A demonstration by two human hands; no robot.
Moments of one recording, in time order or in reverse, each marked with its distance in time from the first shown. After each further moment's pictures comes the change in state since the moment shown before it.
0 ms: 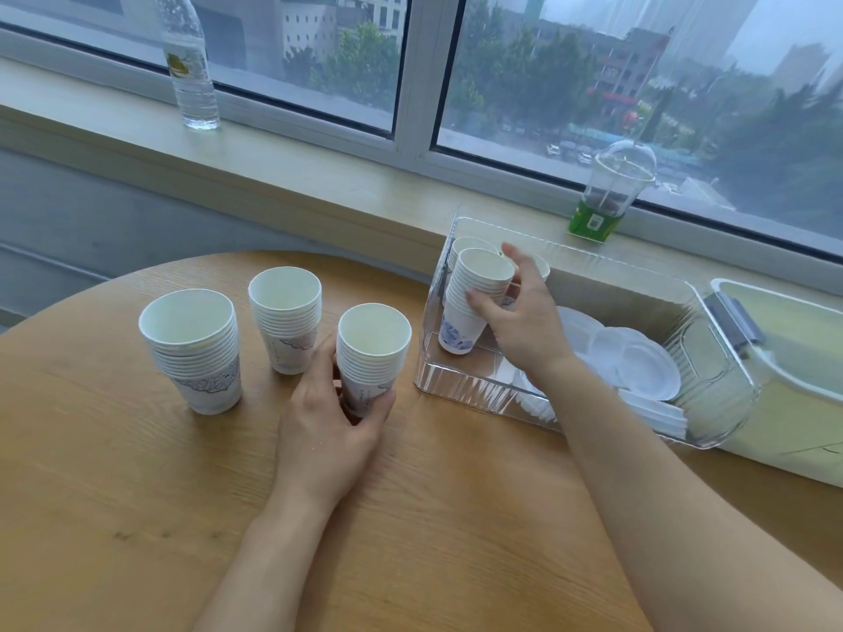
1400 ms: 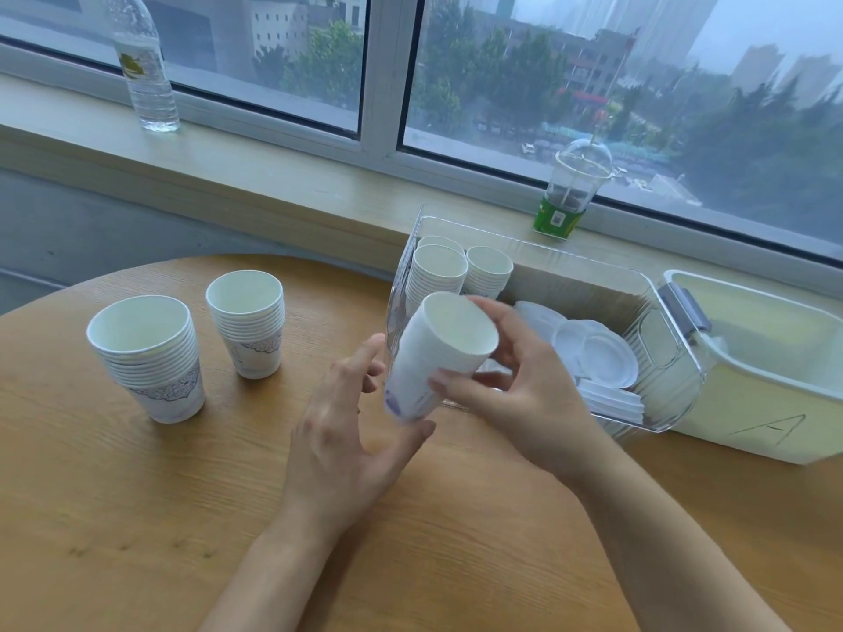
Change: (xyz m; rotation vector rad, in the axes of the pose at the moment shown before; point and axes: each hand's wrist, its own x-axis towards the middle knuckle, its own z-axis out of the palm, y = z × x) left_hand -0.023 0.035 0.018 -0.011 -0.112 0.294; right_hand -0.107 -0.049 -0.045 0.202 -0.223 -0.043
